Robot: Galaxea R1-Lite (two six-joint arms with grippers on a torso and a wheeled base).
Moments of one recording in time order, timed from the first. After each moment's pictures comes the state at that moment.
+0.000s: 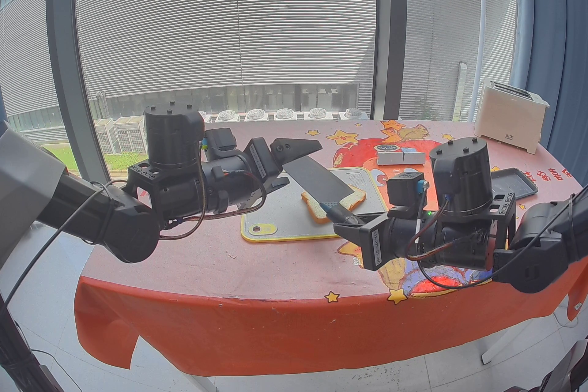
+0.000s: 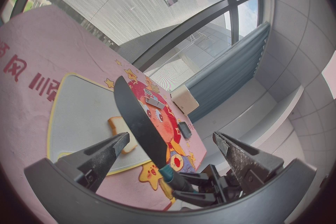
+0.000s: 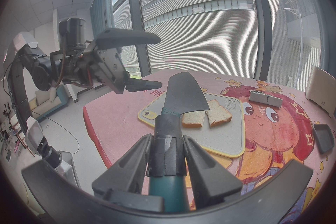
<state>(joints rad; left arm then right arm) -0.48 1.95 -1.03 -0.75 -0.44 -0.89 0.71 1.79 -0.87 -0.45 -0.01 0.14</state>
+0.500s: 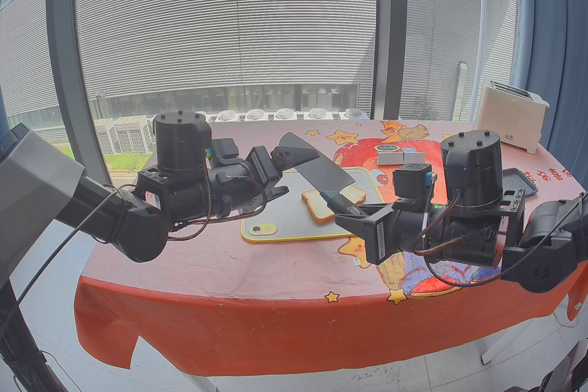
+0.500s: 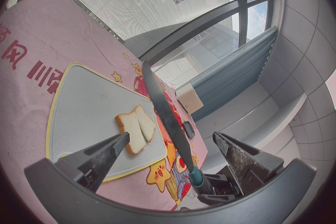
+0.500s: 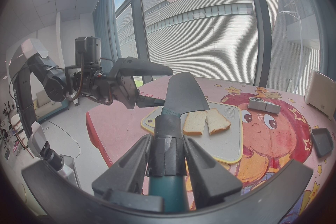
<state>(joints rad) -0.46 2.01 -1.05 -0.75 -0.46 -0.93 0.72 1.76 -0.86 -0.48 -0.01 0.14</state>
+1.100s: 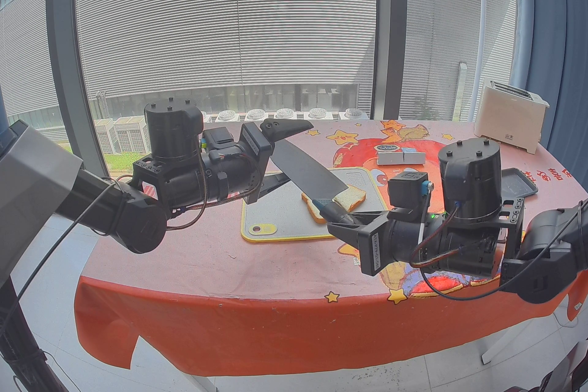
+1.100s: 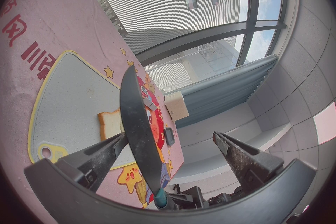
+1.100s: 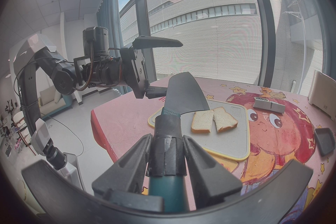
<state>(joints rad) -0.44 2.02 -1.09 -0.83 -0.50 -1.20 0.75 1.76 -0.83 -0.52 -0.01 0.14</state>
